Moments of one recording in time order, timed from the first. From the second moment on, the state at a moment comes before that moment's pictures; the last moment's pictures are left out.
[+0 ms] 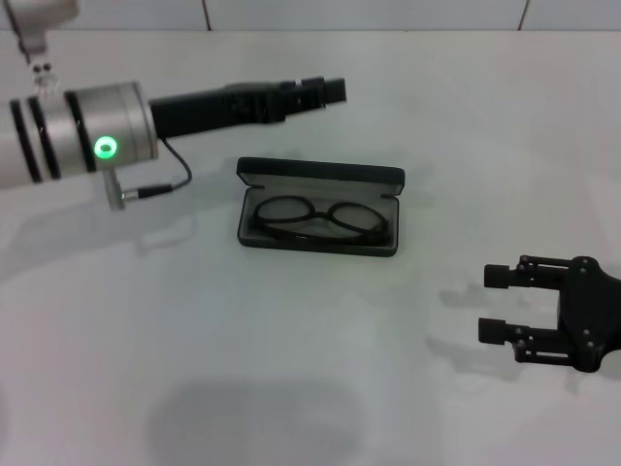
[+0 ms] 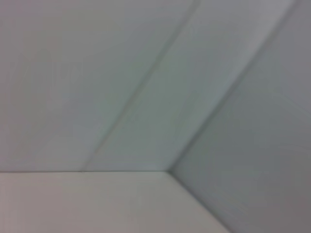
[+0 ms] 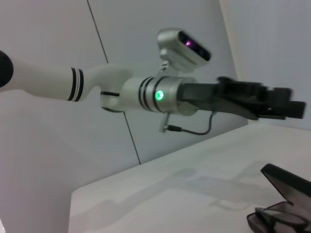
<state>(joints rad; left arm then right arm) -0.61 -2.07 0.87 0.58 1.67 1.40 -1.80 0.43 2.01 -0.96 -0.55 -1.75 -1.71 1.20</state>
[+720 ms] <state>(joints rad) -0.68 -2.09 1.01 0.56 1.81 1.05 -1.93 0.41 2.01 -0.92 -0.51 -1.73 -1.70 1.15</state>
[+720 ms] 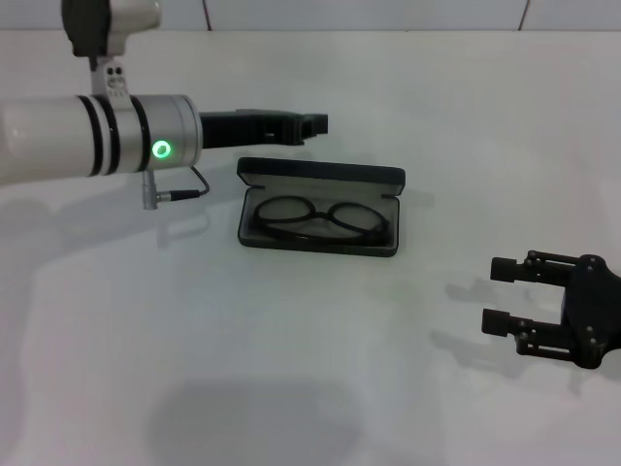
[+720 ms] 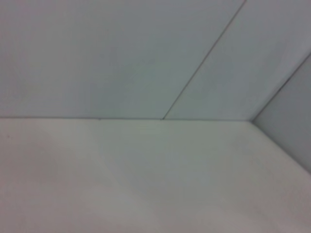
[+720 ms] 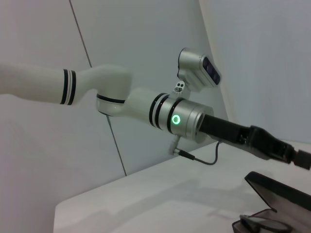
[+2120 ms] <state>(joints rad) -0.55 -2.10 1.23 0.58 1.57 1.04 -1.73 0.42 2.01 -0.92 -0.49 -1.73 -1.68 1.14</state>
